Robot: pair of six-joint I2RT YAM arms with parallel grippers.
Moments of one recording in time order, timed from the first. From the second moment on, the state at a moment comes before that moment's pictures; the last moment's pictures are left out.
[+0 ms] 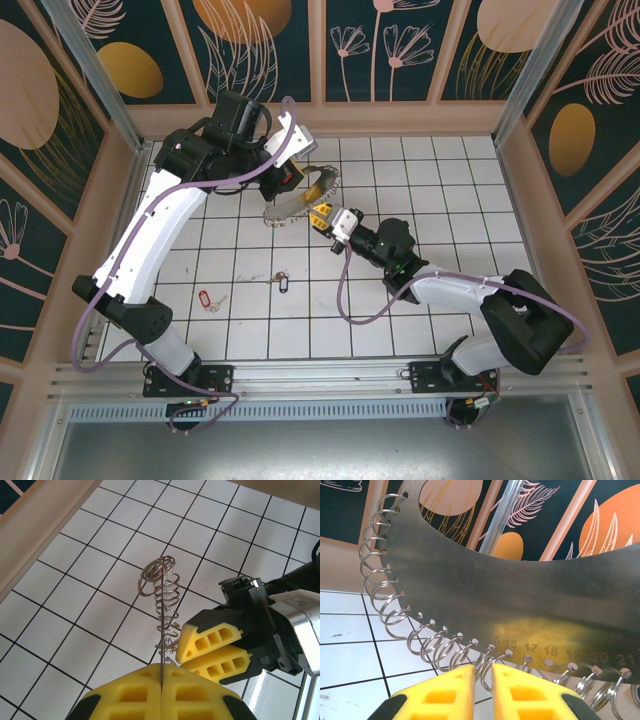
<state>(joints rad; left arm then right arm) -0.57 1.66 2.08 -1.22 0.38 0.35 0.76 1.41 0.60 0.91 -0.25 -0.41</state>
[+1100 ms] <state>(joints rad) -0.57 1.66 2.08 -1.22 0.38 0.35 0.76 1.45 0.63 0.91 -0.21 -0.42</state>
